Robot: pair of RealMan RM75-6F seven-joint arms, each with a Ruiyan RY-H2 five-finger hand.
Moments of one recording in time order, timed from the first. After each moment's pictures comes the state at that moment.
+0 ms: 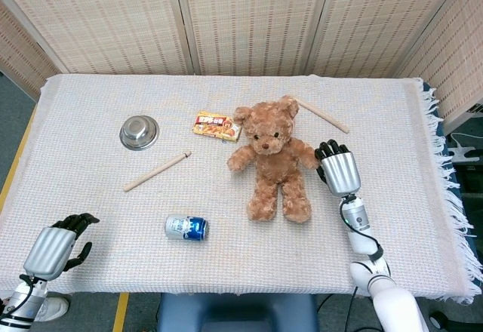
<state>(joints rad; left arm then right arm) -0.18 -1.18 0.04 -1.56 1.60 1.39 0.09 0.66 -2.11 0.16 -0.17 -1.45 1.39 0.15</state>
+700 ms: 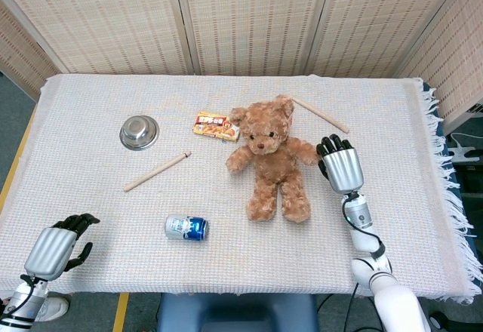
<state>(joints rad) -0.18 -1.18 0.04 -1.56 1.60 1.38 0.10 0.68 -2.09 0.17 -0.17 -1.44 1.45 0.14</state>
